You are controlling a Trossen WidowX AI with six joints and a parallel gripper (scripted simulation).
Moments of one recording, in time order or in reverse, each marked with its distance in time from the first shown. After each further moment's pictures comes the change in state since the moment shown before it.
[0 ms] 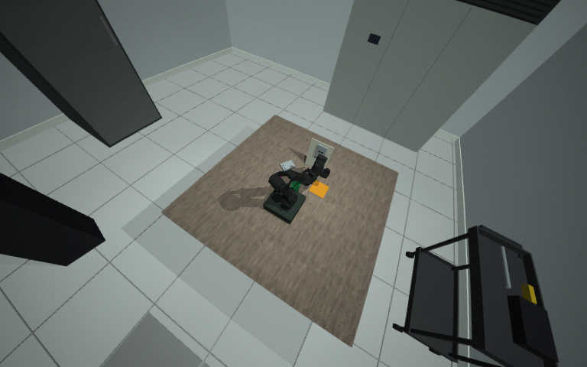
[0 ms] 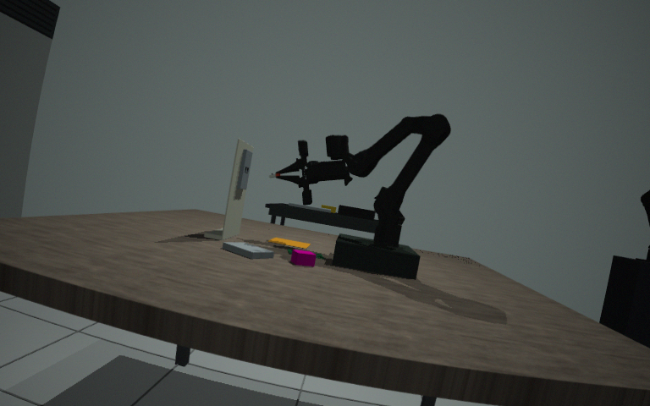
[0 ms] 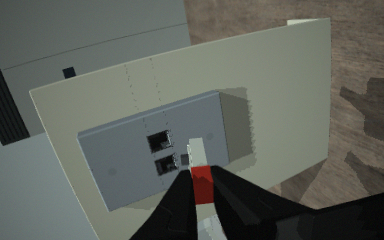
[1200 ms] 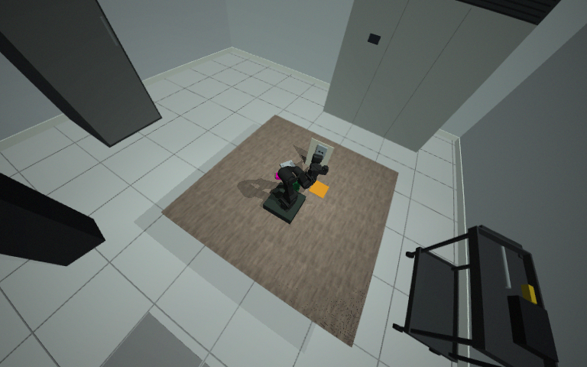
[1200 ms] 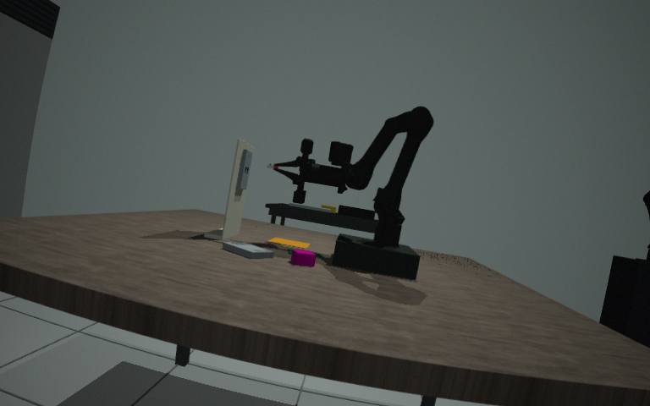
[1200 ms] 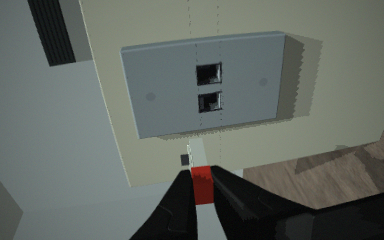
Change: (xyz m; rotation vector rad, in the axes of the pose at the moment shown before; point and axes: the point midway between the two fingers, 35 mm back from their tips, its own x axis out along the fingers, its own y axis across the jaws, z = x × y) arm 0.003 0.011 -0.028 -0.132 0.186 0.225
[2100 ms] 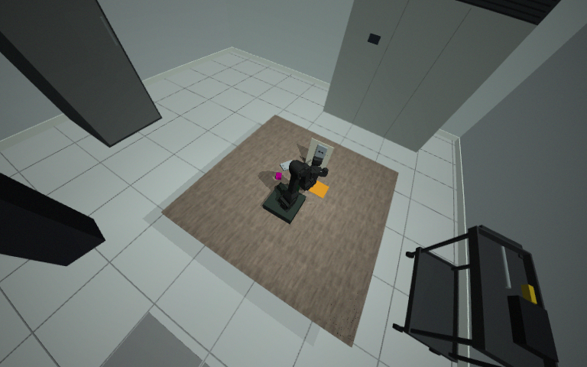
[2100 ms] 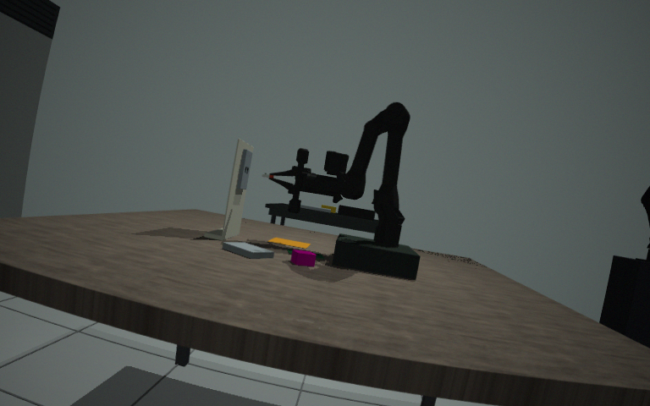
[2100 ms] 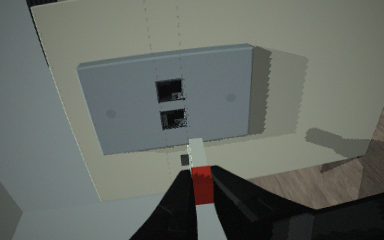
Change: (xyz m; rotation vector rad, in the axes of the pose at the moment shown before) arm 0.008 -0.029 0.006 -0.005 -0.003 0.007
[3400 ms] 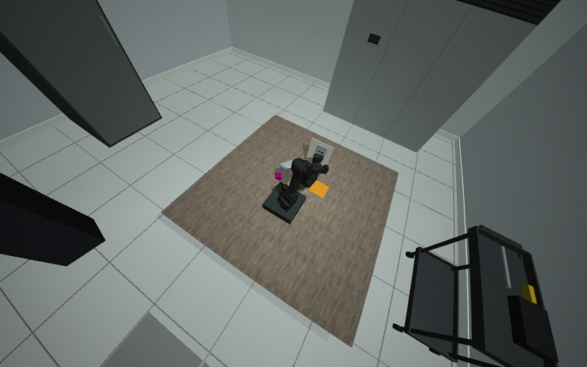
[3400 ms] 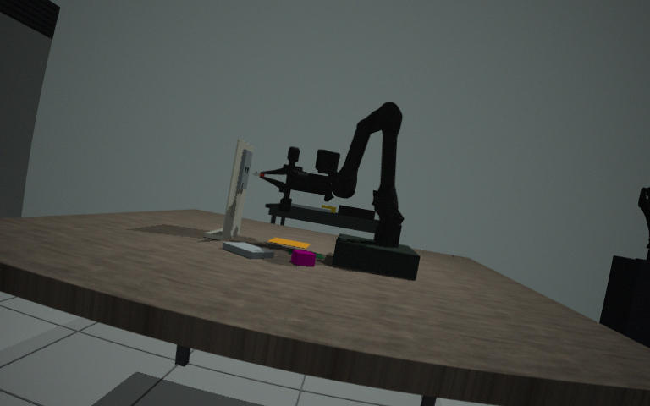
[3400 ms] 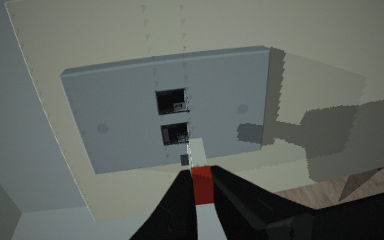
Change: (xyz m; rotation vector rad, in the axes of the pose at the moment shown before) arm 0.027 0.001 0.001 -0.001 0.000 0.002
